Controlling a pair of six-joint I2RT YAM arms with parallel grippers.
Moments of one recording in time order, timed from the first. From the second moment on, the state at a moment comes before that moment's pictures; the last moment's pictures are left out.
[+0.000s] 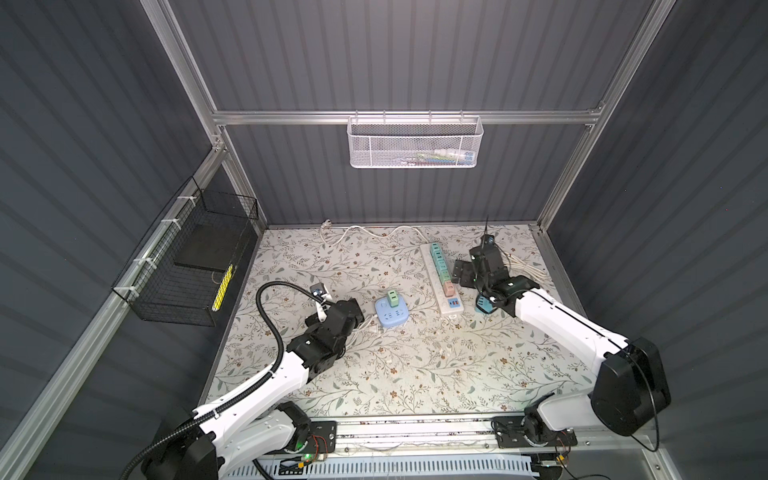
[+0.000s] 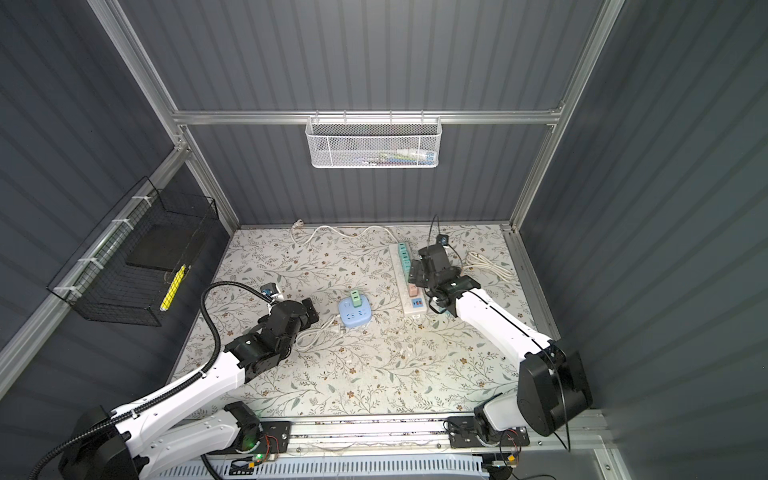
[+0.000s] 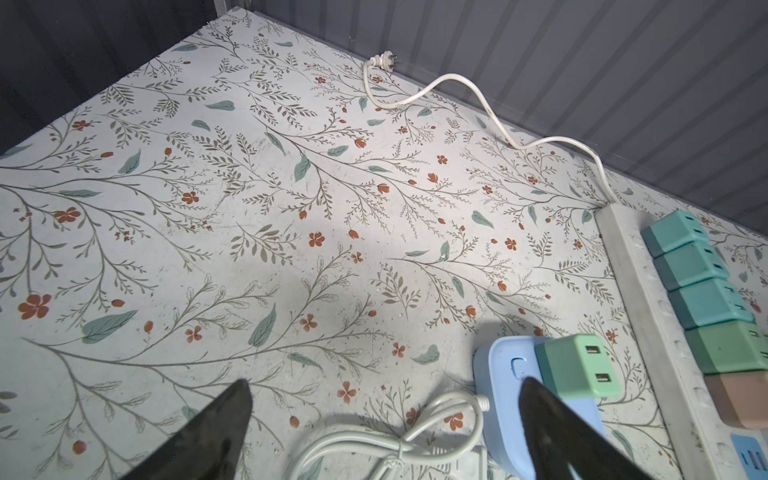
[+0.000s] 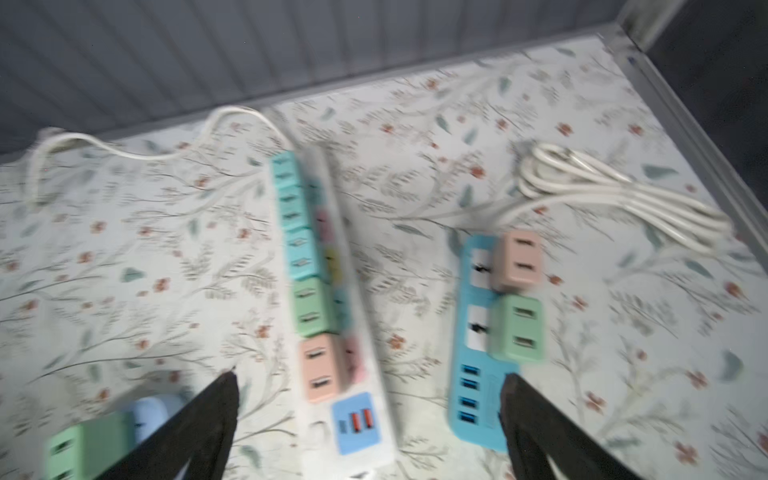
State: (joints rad) left arm -0.70 1.02 0.60 -0.27 -0.66 -0.77; right arm 0.40 1.43 1.02 -0.38 0.35 0.46
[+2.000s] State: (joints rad) left arm -0.70 1.06 0.63 -0.27 -0.64 -0.75; right arm 0.51 1.86 1.12 -0.34 0.11 0.44
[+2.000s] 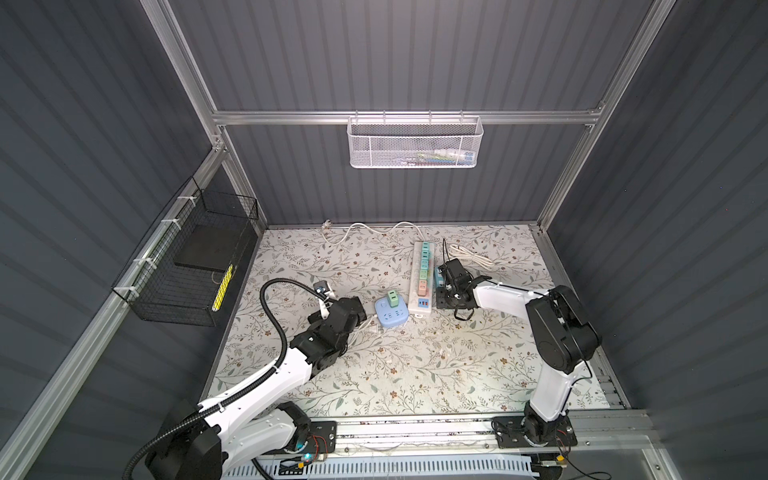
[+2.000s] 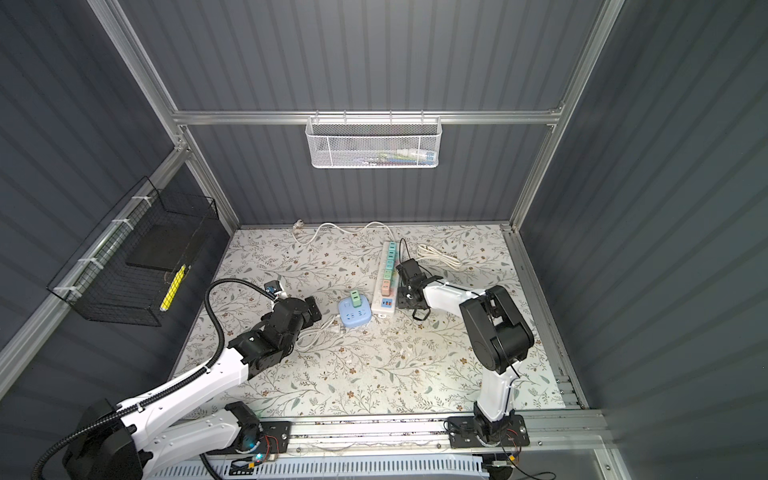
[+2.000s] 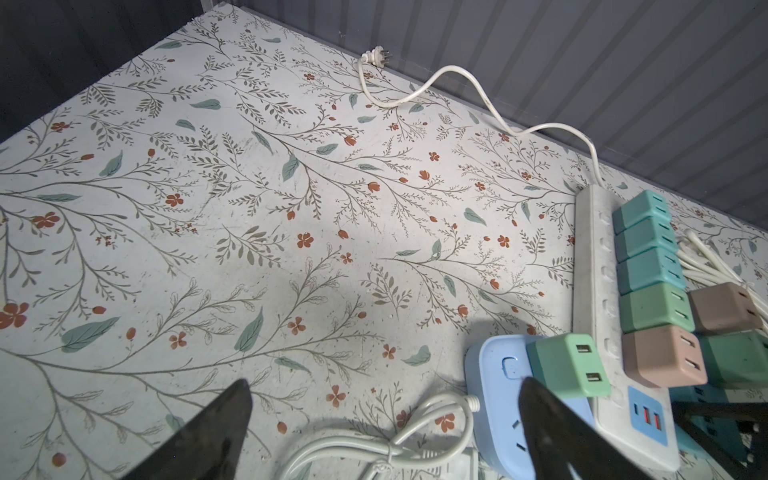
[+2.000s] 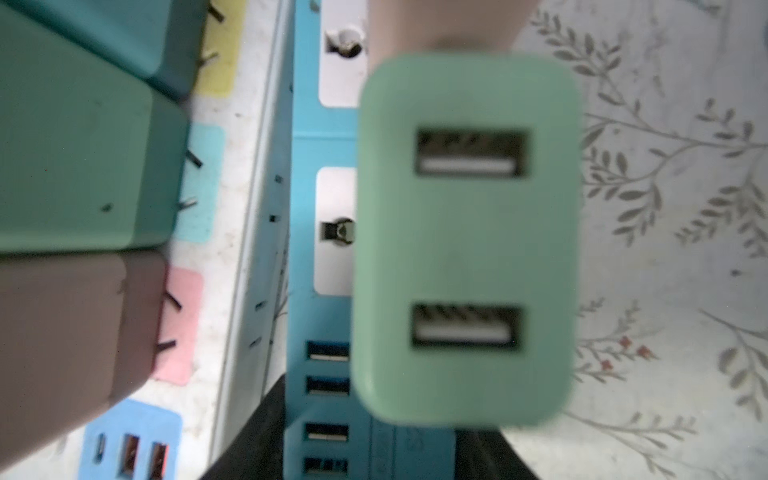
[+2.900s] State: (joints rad) left arm -0.70 1.22 1.08 -0.45 -0.61 -0.30; right arm 0.45 1.24 0.96 -0.33 0.10 0.40
